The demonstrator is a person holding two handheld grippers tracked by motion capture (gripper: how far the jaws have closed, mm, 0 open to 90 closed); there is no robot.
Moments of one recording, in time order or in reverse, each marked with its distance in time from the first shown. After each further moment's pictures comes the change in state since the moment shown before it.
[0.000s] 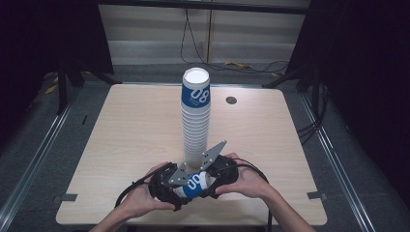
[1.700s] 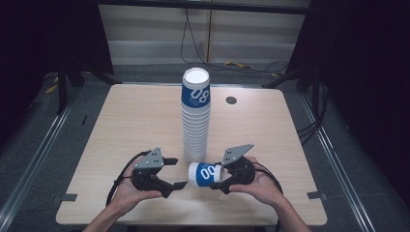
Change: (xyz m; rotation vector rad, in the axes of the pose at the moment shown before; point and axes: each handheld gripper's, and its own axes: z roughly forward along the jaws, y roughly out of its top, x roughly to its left) left arm 0.026 -0.028 -0.032 -0.414 -0.028 -0.243; right arm -0.007 -0.050 -0.016 -0.209 -0.166 0.134
